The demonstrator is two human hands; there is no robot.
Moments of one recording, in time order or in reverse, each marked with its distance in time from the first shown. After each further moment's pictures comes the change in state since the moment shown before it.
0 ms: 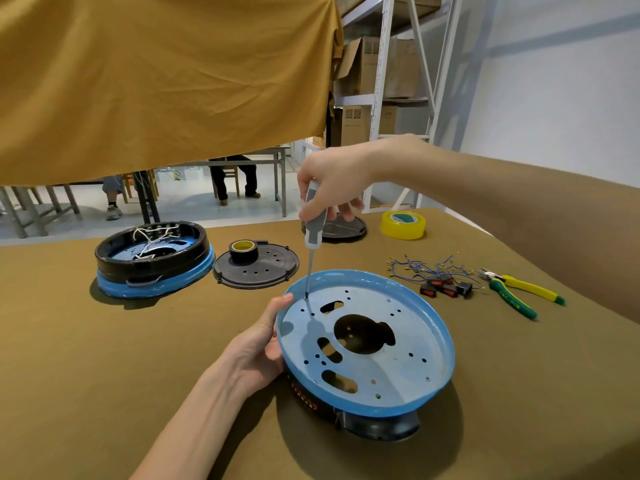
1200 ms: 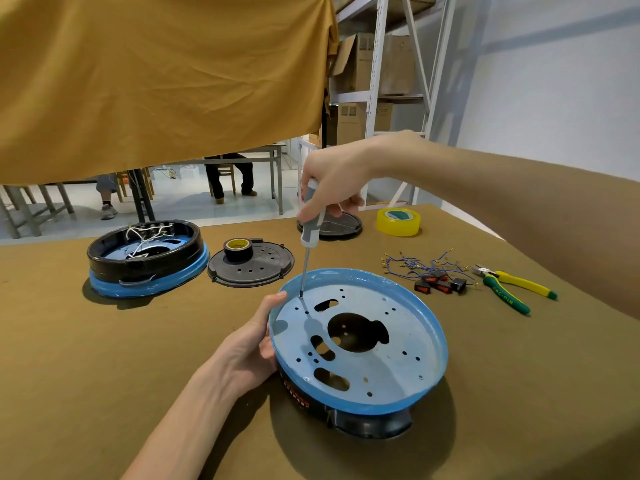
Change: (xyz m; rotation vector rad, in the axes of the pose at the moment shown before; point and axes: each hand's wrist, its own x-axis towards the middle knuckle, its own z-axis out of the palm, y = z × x) left_hand 0.002 -0.002 -0.005 0.005 -0.027 0.011; right_hand -0.003 0.008 0.000 -0.026 -0.033 0.058
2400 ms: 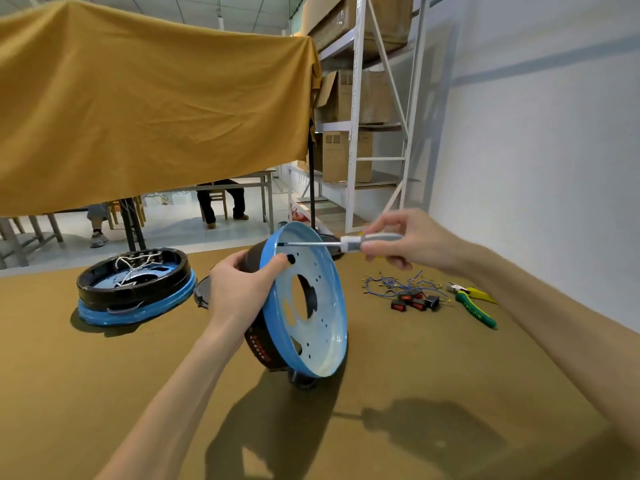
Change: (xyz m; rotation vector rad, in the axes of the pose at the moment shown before) left_hand -0.039 0.053 0.088 0.638 0.412 0.835; right_hand -0.118 0.109 0.088 0.814 0.472 -0.113
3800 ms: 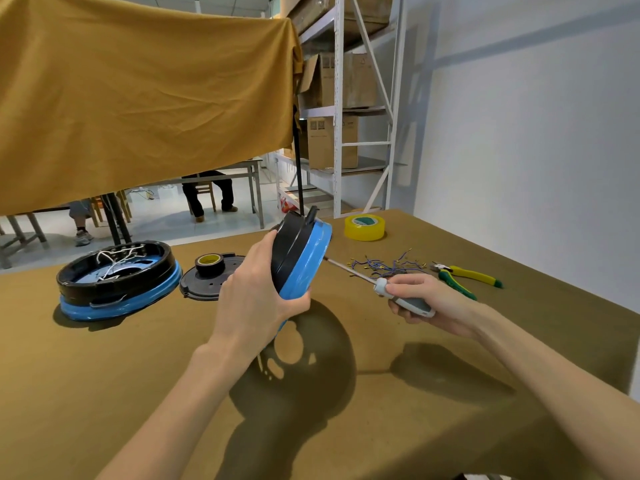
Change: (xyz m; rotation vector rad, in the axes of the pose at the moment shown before) left_hand -0.026 -0.022 0.021 0.675 -0.121 0.635; right_hand -0.078 0.103 0.033 0.508 -0.063 0.354
